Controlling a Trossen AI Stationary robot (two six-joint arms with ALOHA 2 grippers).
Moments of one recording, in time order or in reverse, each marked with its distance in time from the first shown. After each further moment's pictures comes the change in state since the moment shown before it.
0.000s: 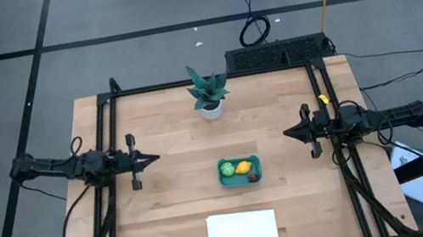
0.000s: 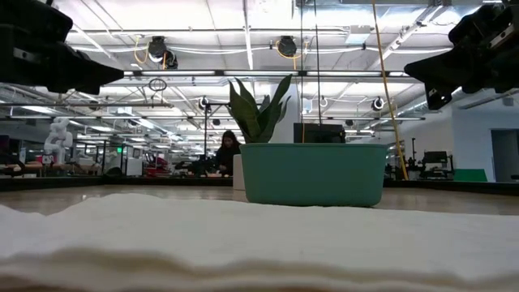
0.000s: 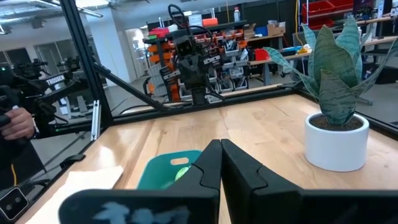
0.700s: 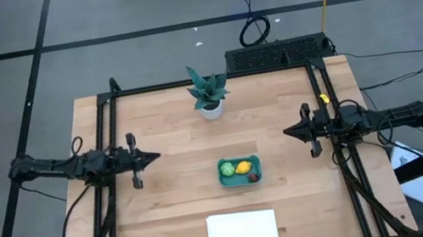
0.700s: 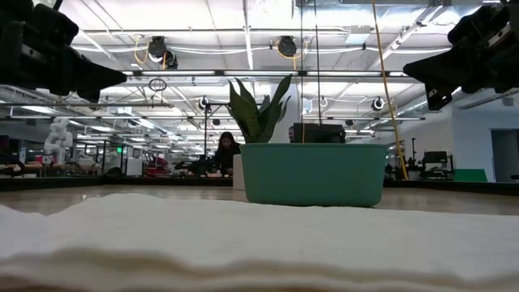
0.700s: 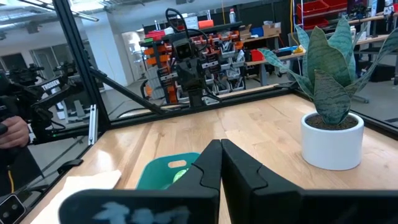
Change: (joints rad) left arm 0.021 0.014 -0.010 0.019 -0.009 -0.118; right arm -0.004 0.001 -0.007 0.020 0.009 0.020
